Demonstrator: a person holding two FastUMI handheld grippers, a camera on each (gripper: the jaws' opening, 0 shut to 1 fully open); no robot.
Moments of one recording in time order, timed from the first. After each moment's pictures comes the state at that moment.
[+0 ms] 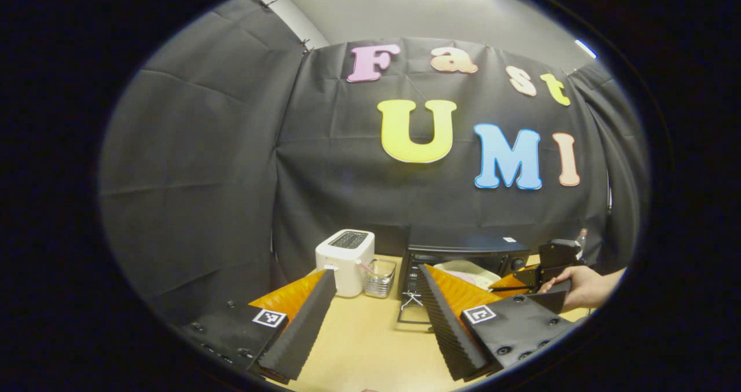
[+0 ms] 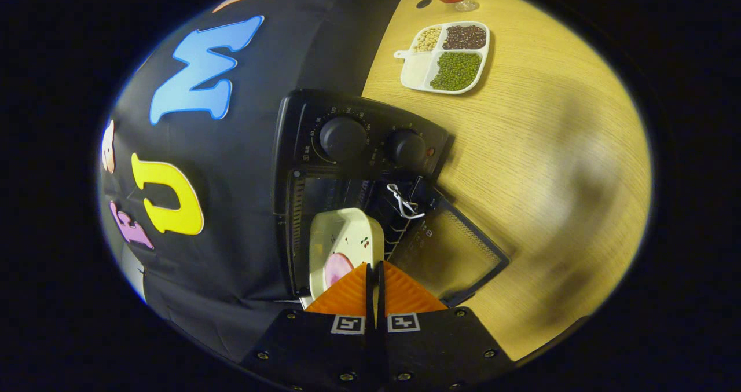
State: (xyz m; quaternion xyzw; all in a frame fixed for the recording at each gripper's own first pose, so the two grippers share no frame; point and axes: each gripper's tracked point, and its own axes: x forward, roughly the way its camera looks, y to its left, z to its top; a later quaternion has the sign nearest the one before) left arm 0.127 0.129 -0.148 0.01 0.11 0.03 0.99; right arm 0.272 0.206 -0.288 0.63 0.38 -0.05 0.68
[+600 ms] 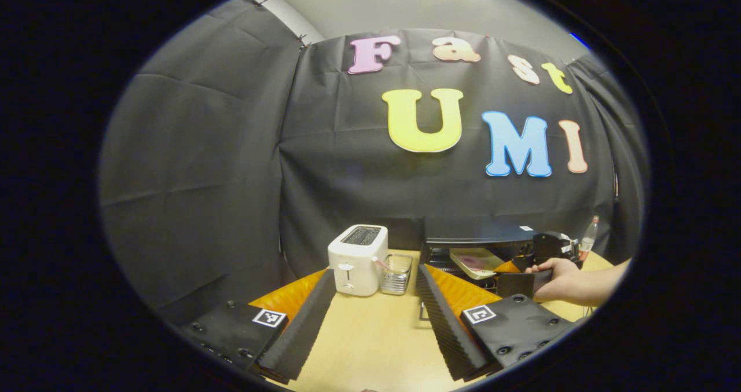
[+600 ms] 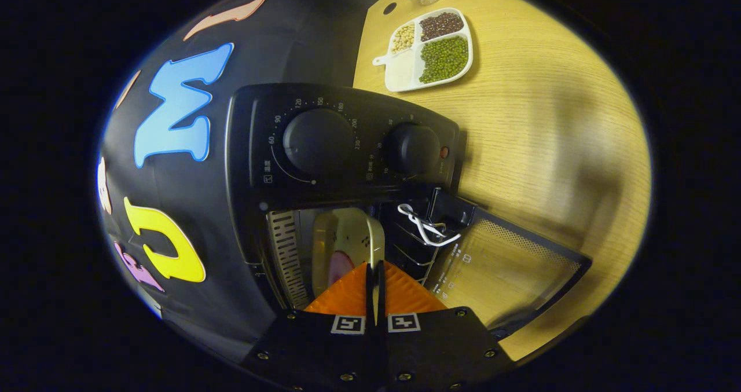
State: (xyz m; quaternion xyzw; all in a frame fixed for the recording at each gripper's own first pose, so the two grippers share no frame) left arm 0.143 0.160 -0.157 0.03 0.12 0.04 0.99; right arm 0.330 0.219 -0.314 0.68 0.30 -0.13 0.66
